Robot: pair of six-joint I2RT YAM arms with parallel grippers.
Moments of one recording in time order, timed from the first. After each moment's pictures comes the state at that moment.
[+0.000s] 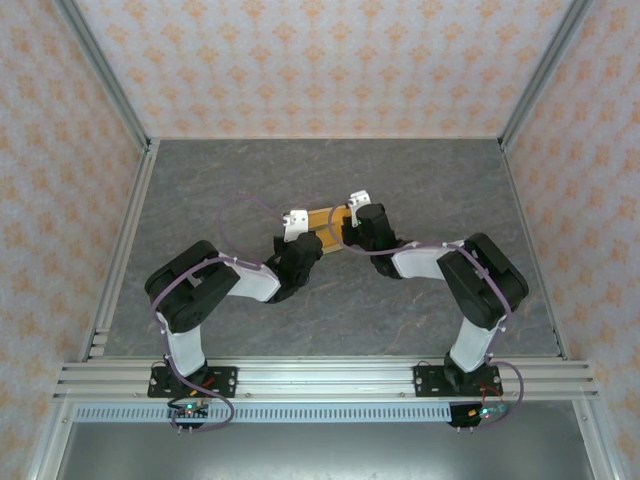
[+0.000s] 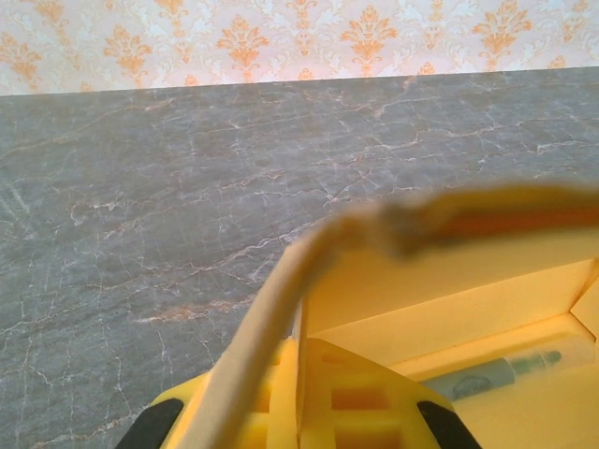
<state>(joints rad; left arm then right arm) -0.75 1.84 0.75 0.63 -0.87 -0.30 0.59 1.76 0.80 0.46 0.16 0.10</state>
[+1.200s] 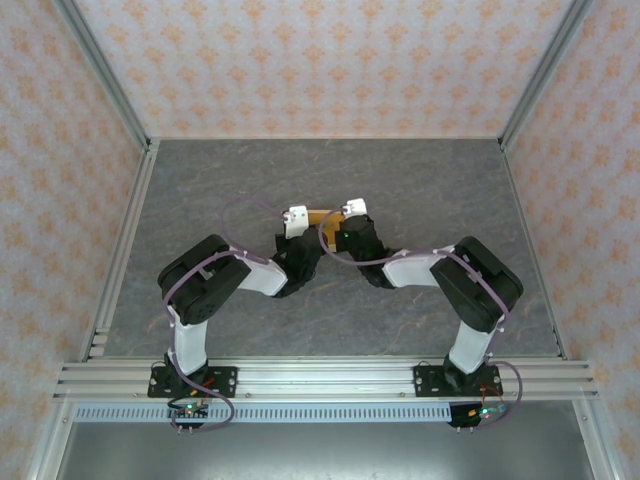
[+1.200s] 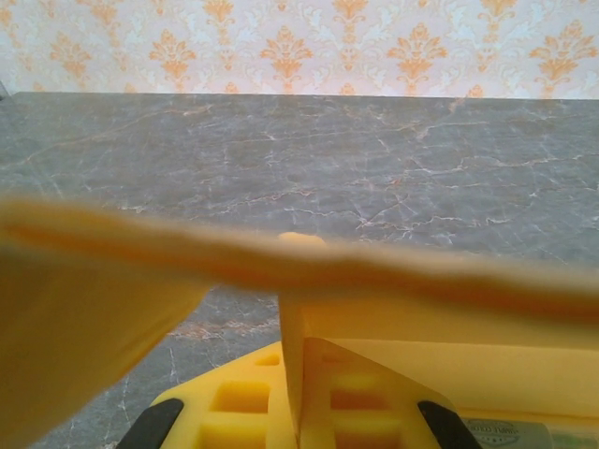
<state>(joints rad) -0.73 1.92 0.83 0.61 -0.97 -0.36 0.71 1.76 0.79 0.44 0.42 0.24</state>
